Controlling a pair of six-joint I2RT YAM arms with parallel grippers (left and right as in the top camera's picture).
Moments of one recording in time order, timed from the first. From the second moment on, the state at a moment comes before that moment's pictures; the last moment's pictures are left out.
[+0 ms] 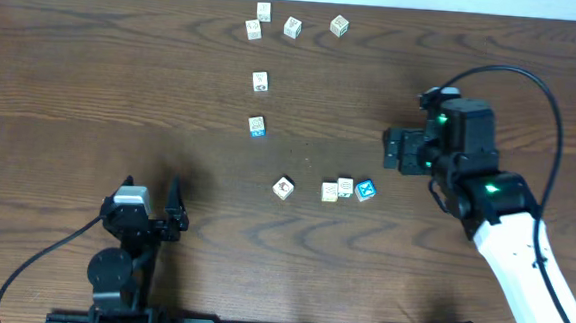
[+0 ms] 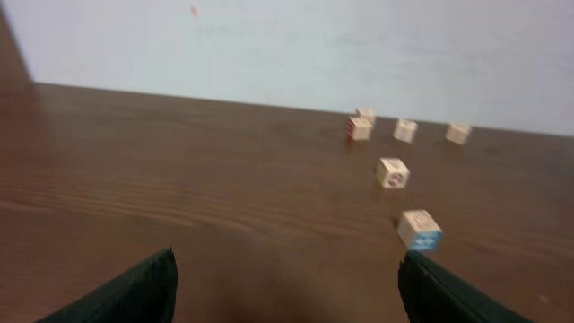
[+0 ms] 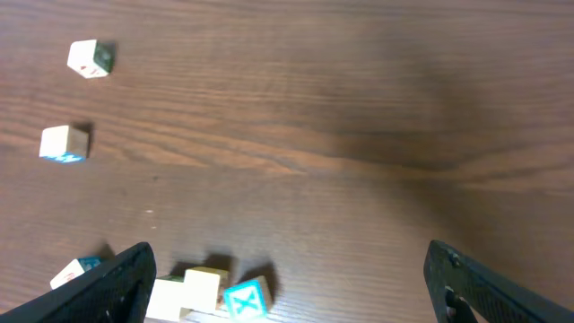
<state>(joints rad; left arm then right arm) 0.08 0.06 0.04 -0.12 0.10 -0.10 0.22 1.25 1.00 -0.58 -0.02 0.19</state>
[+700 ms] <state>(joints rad) -0.16 1.17 0.72 -0.28 0.29 -0.15 0.10 1.20 1.00 -0.68 -0.03 0.18</state>
